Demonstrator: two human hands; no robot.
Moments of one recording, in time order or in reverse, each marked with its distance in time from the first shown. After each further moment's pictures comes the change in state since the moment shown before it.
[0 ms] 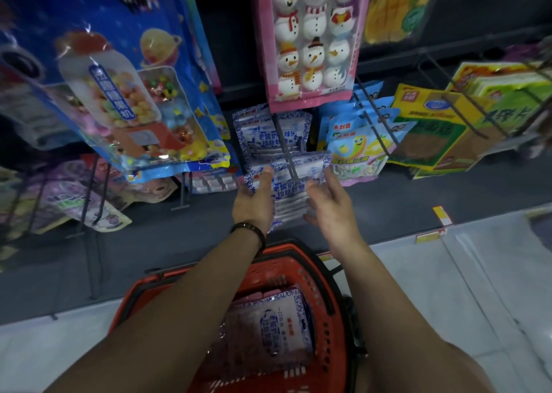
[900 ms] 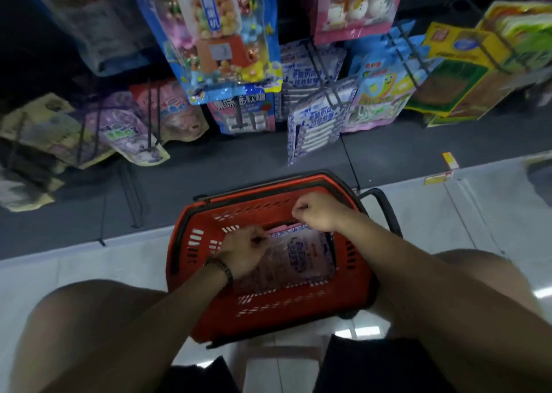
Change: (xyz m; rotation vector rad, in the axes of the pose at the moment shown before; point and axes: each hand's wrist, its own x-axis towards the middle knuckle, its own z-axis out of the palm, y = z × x) left_hand -0.093 -0.152 -0.192 0.833 -0.413 0.200; right_hand -0.109 0.062 0.037 -1.189 -0.560 0.194
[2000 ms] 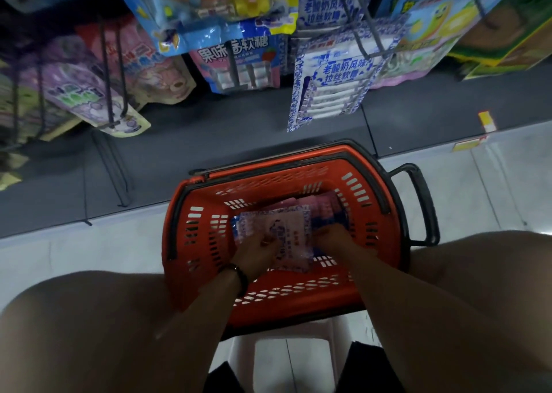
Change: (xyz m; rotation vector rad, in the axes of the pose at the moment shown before) left_hand 0.039 -0.063 0.068 -0.423 -0.230 -0.370; right_hand 0.081 0.131 0.158 0.395 -0.073 0.526
